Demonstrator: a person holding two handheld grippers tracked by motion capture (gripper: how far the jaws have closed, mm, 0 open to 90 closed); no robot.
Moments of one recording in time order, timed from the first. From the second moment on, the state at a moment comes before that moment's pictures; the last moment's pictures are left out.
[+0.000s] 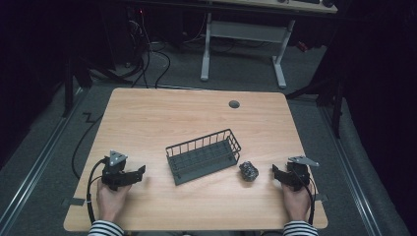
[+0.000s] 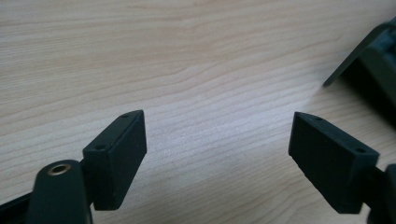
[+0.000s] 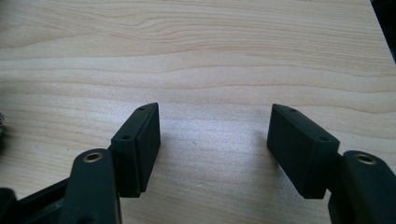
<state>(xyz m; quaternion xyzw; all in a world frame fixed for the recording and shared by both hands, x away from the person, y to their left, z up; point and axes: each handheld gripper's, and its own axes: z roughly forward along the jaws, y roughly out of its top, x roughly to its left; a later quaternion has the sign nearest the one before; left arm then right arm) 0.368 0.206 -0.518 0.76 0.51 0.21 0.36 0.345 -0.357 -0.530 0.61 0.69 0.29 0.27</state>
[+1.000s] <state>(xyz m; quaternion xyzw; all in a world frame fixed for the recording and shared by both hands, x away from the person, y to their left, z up) 0.383 0.211 -0.537 0.74 0.54 0.23 0.33 0.326 -0.368 -0.517 0.61 0.69 0.32 0.23</state>
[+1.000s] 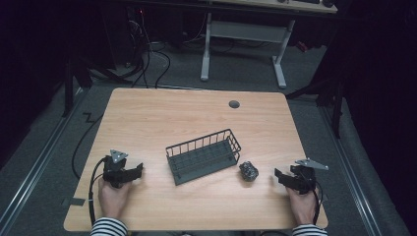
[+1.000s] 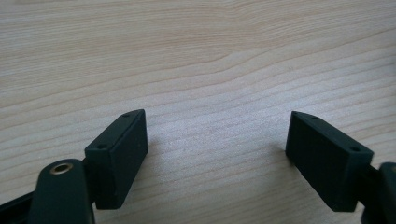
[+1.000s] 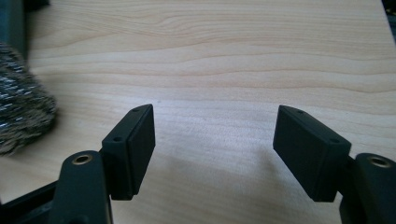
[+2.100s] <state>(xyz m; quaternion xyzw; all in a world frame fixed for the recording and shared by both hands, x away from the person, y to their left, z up) 0.382 0.210 -0.537 0.75 0.53 0.23 0.33 0.276 -0.316 -0.472 0.51 0.73 0.41 0.21</state>
